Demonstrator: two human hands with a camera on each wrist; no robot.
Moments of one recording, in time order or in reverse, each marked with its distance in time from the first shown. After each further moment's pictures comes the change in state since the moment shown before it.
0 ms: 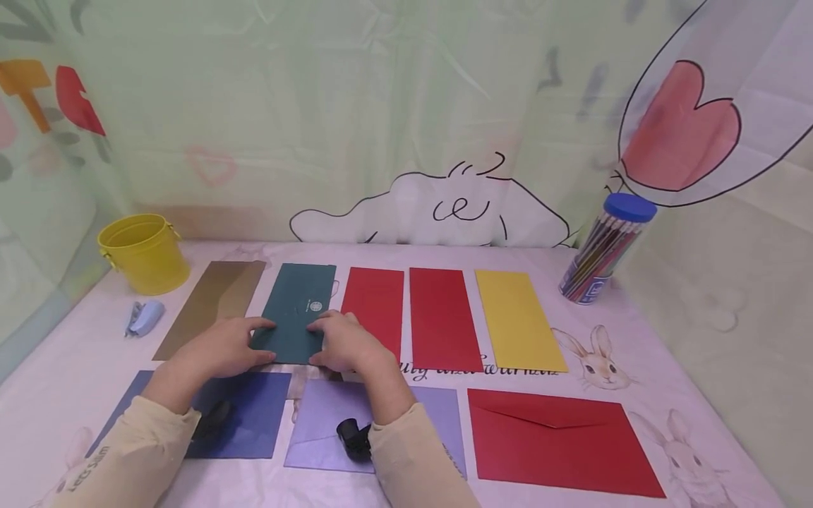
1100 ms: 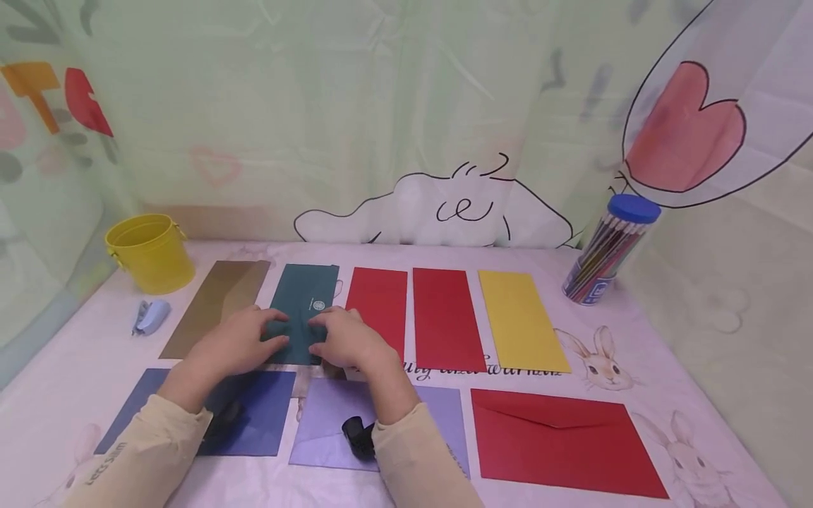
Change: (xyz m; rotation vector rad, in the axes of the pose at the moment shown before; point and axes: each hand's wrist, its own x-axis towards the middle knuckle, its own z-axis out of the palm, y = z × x) left_hand 0.004 0.000 0.009 0.036 0.129 0.090; right_hand -0.006 -0.007 -0.008 0.024 0.020 -0.028
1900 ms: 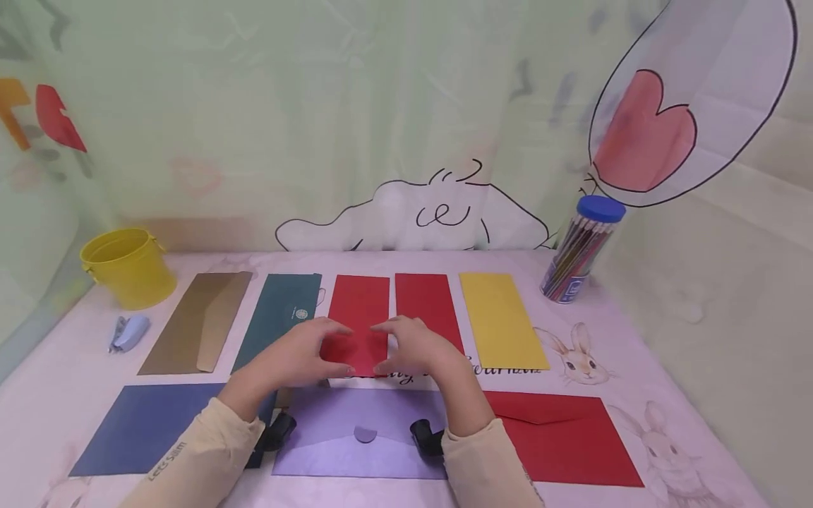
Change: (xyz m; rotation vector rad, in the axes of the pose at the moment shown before) left_hand 0.021 0.083 0.031 -0.272 -0.058 0.253; right_hand -0.066 0.072 -0.052 -0.027 0.036 0.159
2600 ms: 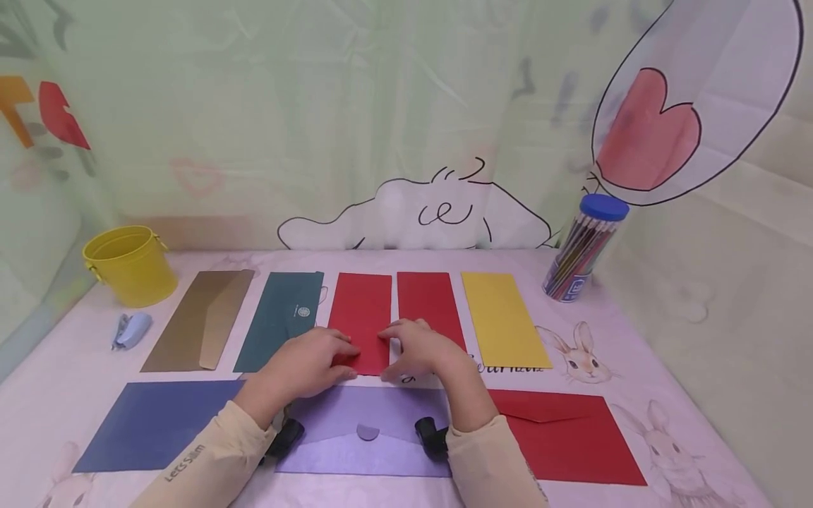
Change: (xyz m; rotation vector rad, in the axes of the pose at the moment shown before) left_hand 0.002 -0.001 0.021 0.347 -0.010 0.072; right_hand 0.002 0.008 0.006 -0.070 -0.034 0.050
